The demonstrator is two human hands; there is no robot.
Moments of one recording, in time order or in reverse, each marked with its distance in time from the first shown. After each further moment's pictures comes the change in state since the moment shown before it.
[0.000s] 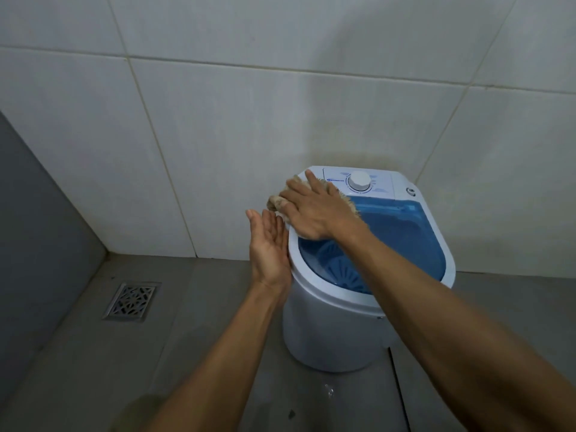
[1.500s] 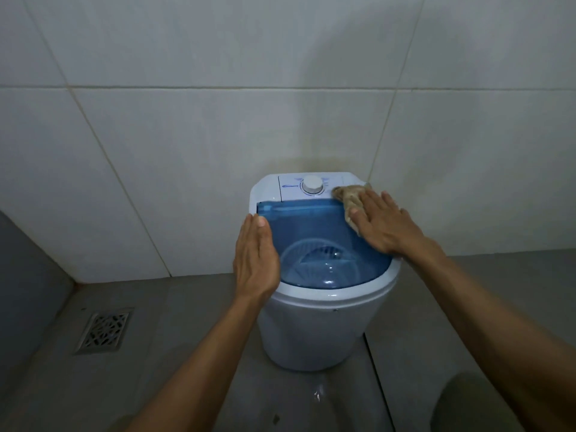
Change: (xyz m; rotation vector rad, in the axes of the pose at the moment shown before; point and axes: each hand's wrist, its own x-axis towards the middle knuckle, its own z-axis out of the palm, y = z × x) left_hand -0.018 -0.023 0.025 1.048 0.003 0.282; right_hand -0.114 0.152 -0.007 0.129 0.119 0.442
